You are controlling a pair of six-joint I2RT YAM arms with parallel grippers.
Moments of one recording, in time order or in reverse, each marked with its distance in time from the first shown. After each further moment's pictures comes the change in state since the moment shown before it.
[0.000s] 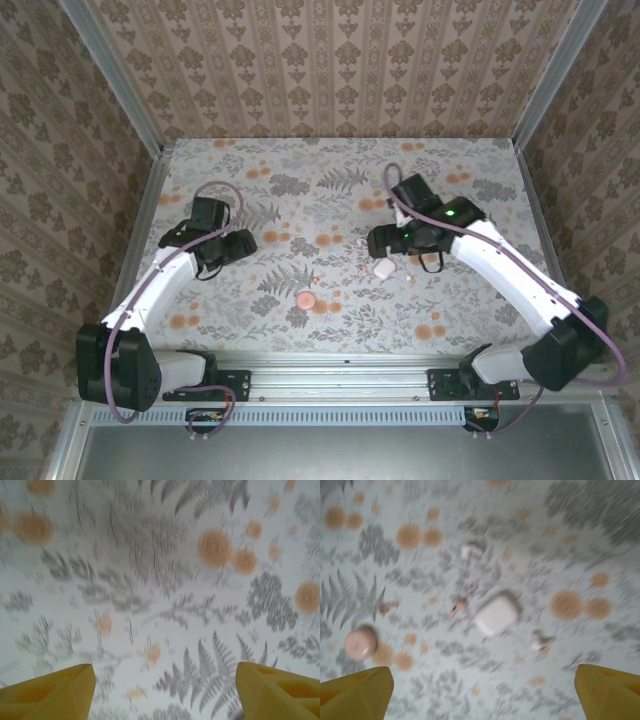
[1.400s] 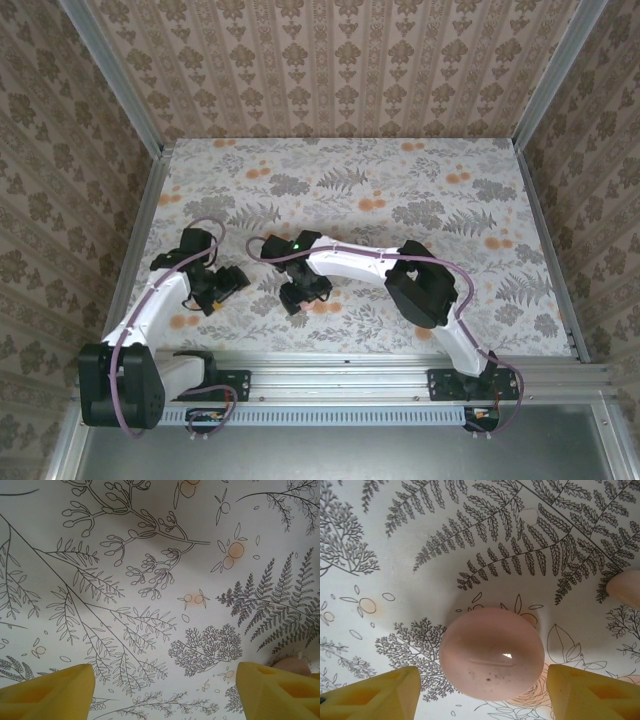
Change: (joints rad) left arm 0.141 -0.103 -0.199 -0.153 0.169 -0.090; right arm 0.439 0.790 0.436 0.005 -0.037 0.006
